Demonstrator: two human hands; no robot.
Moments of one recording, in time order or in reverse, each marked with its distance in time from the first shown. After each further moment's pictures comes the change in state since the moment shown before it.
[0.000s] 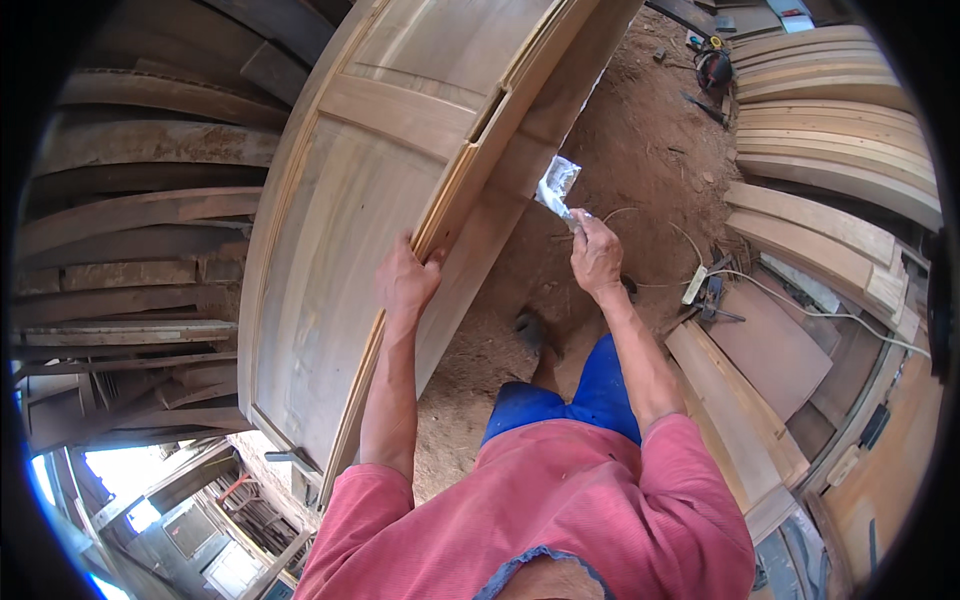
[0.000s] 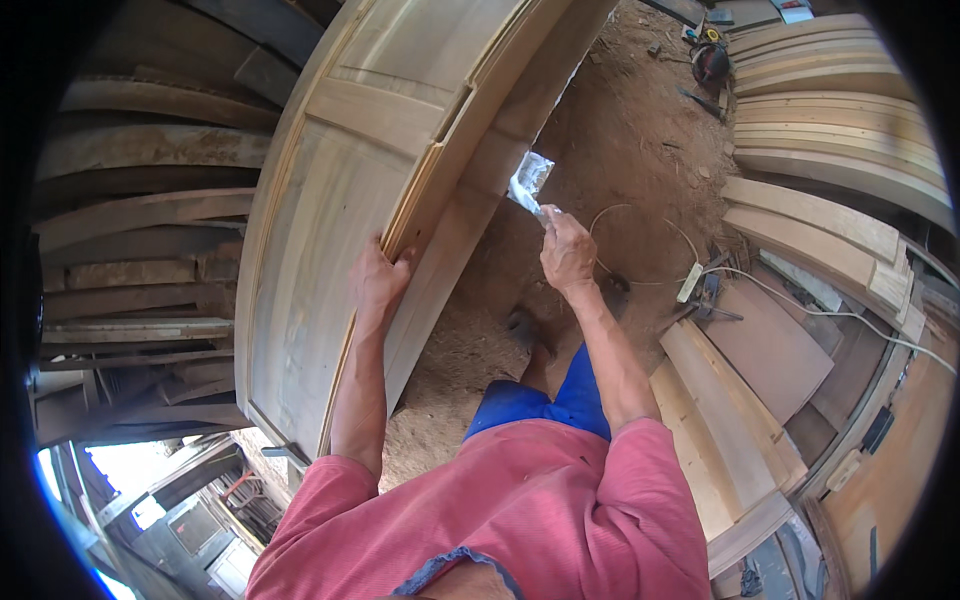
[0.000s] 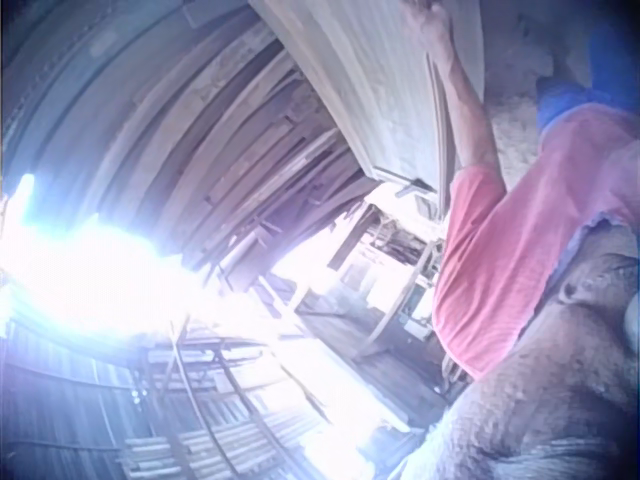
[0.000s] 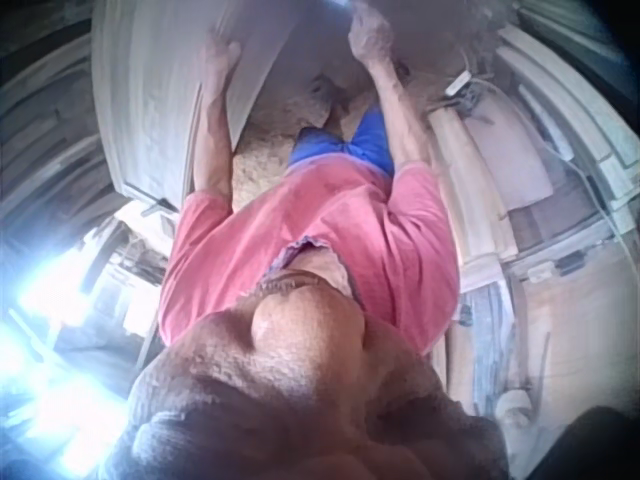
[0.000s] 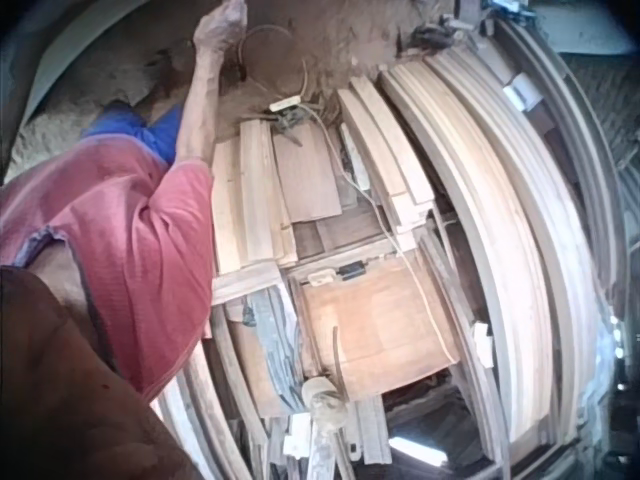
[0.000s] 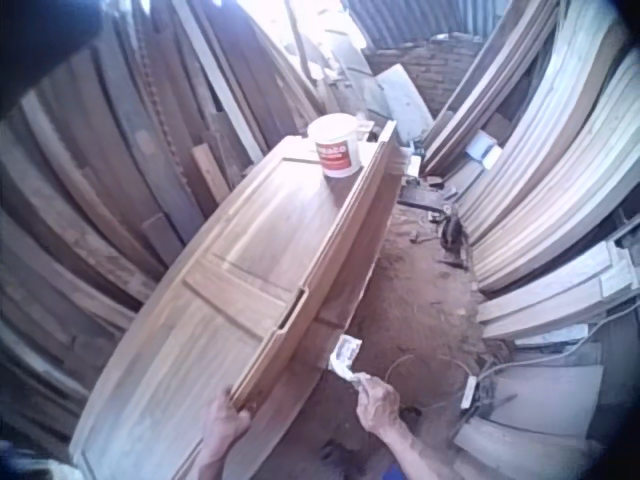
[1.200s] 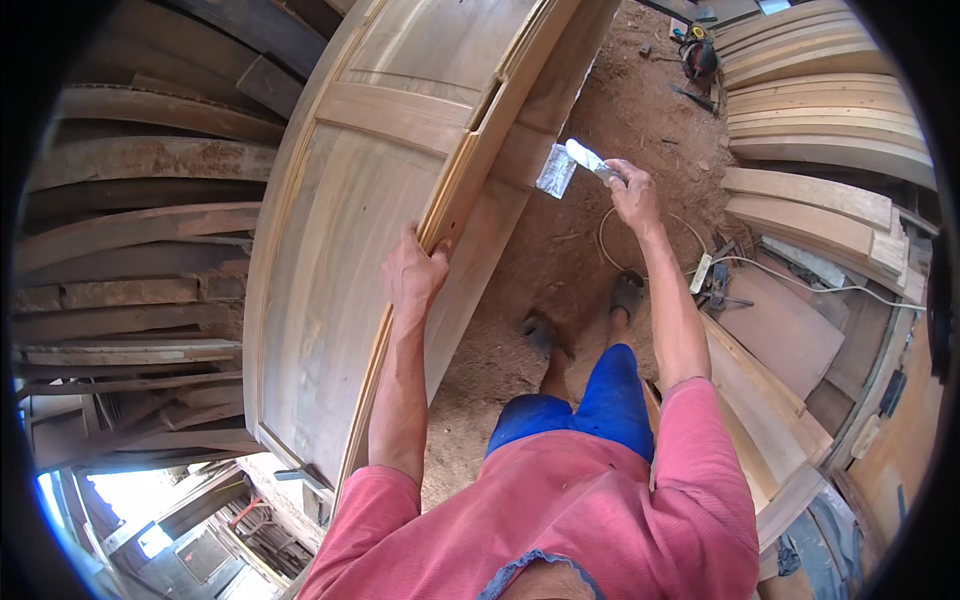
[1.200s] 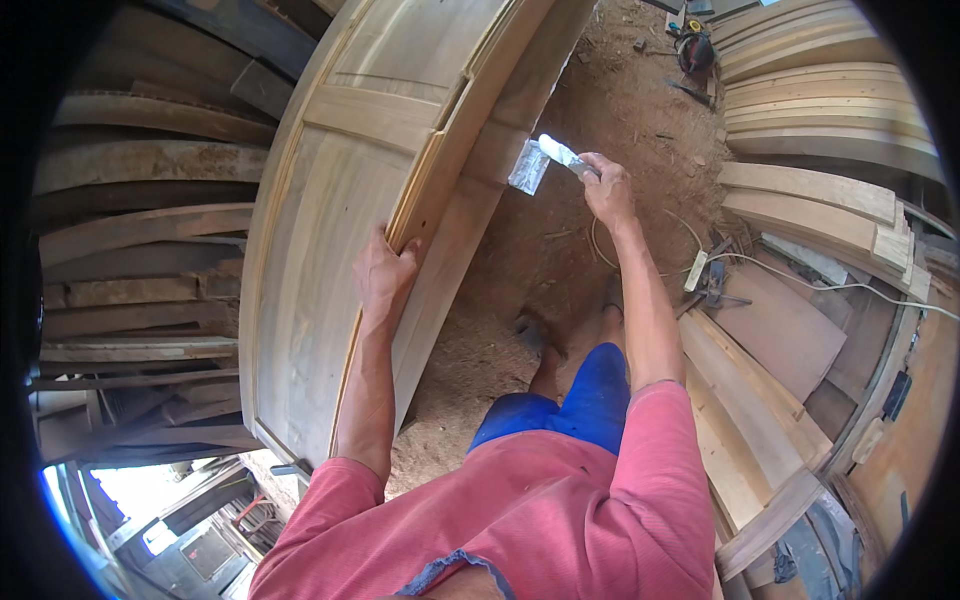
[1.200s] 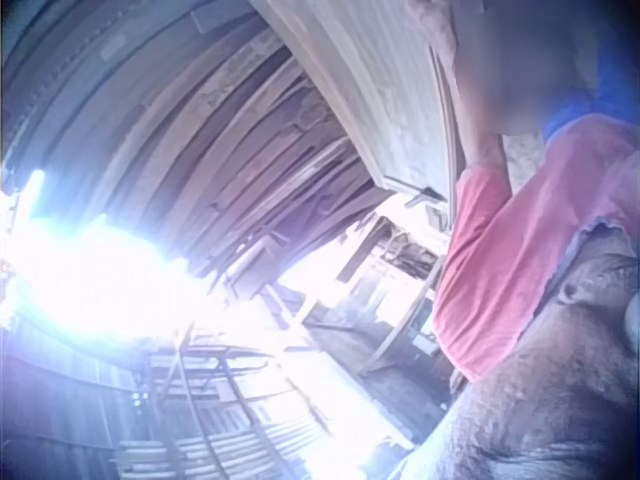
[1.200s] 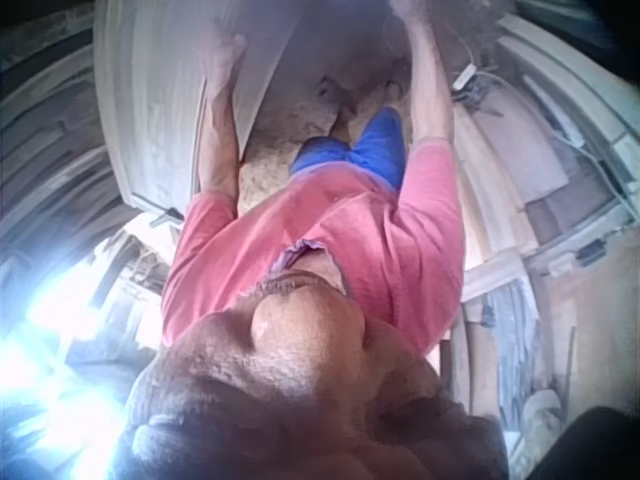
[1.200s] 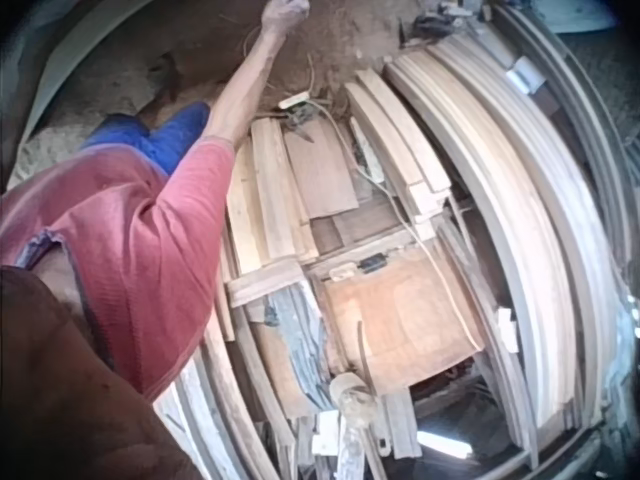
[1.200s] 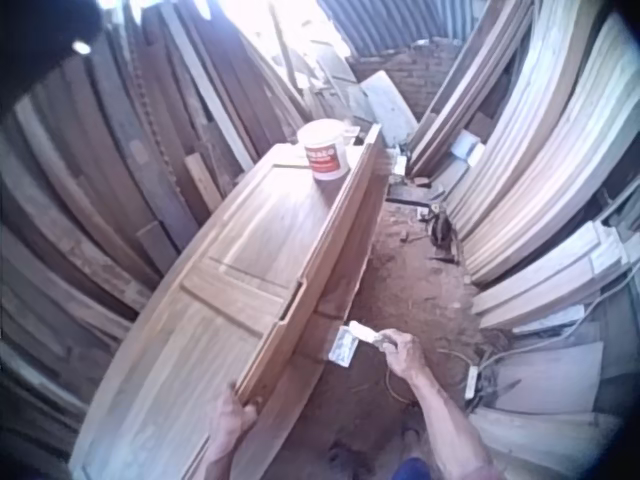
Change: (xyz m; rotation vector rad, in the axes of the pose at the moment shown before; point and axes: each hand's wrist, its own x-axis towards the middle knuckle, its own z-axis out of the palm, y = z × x) left_hand -0.002 0.001 -0.005 -0.017 0.005 0.081; right_hand 0.055 0.055 -0.033 0.114 0.028 0.080
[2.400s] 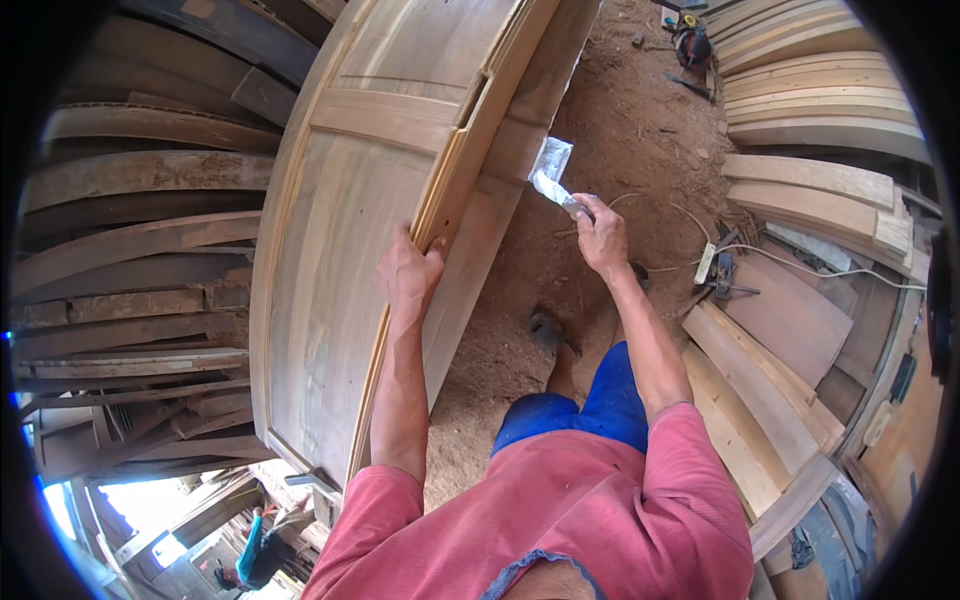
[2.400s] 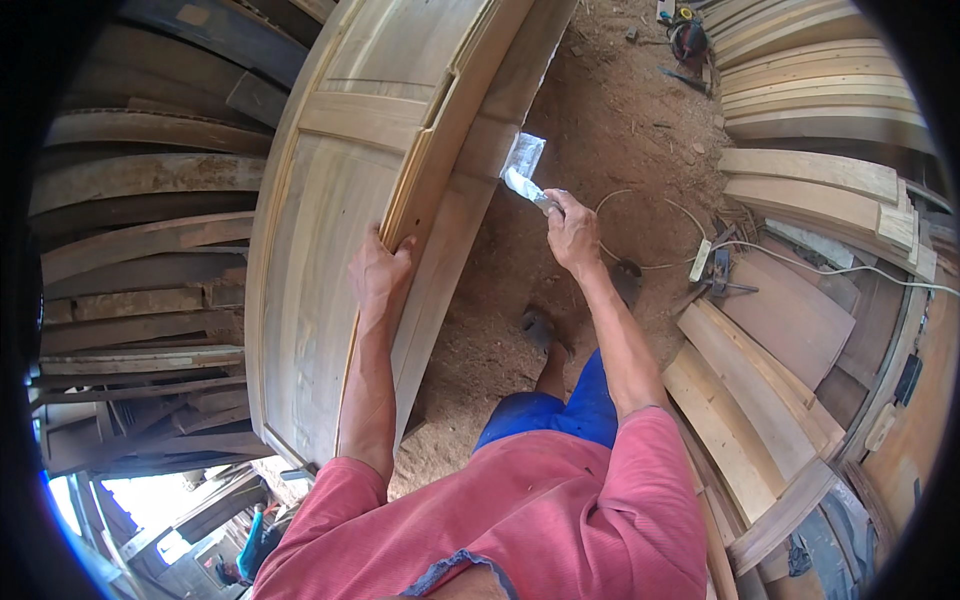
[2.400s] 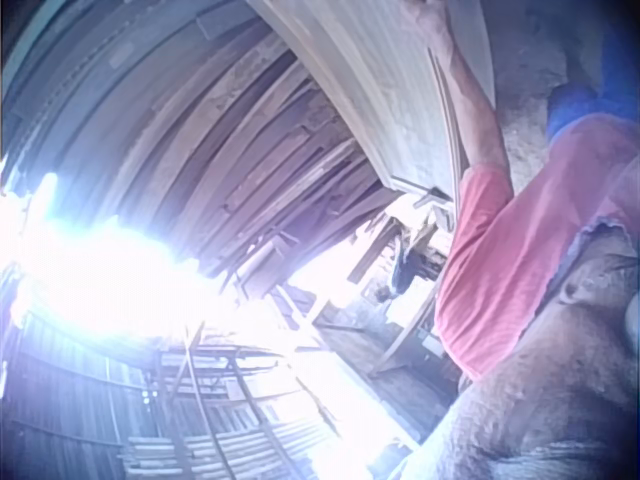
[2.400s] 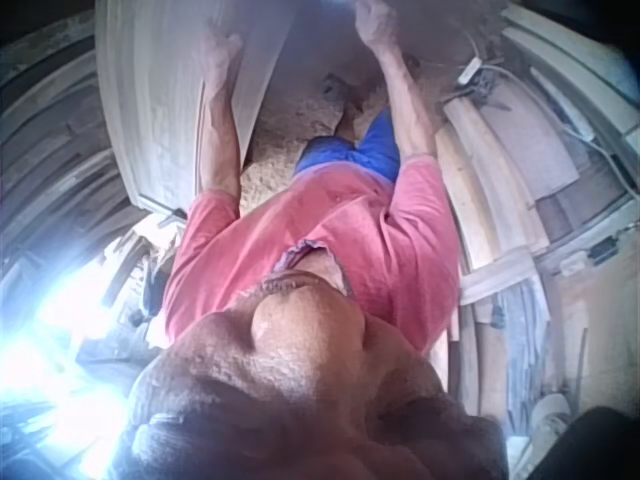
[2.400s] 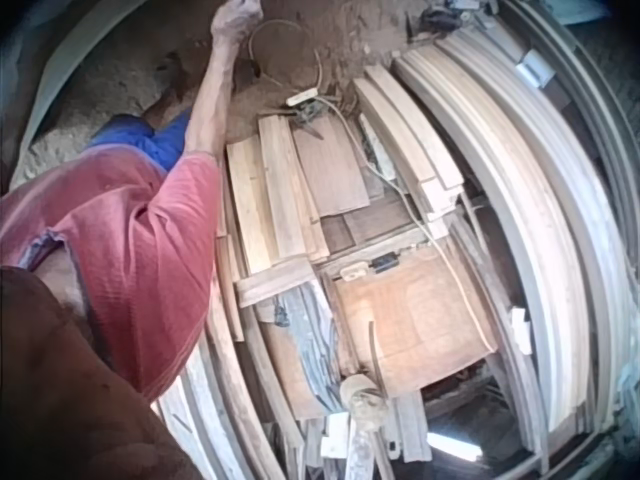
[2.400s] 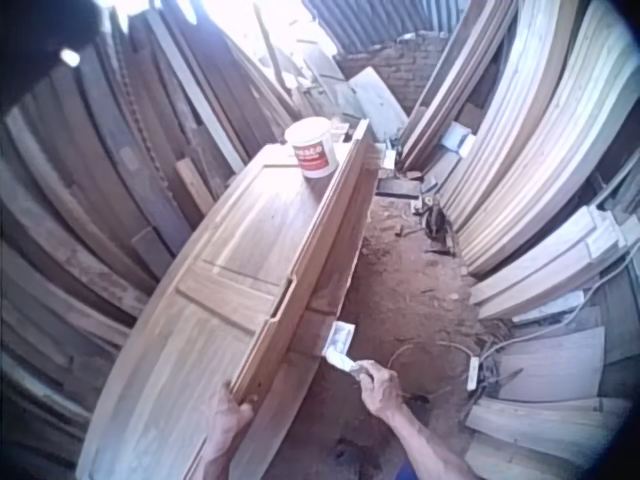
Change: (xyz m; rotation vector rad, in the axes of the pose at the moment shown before) left_hand 0.001 -0.002 0.004 0.021 0.015 -0.010; right_hand -0.080 -0.036 0.044 0.100 0.020 0.085
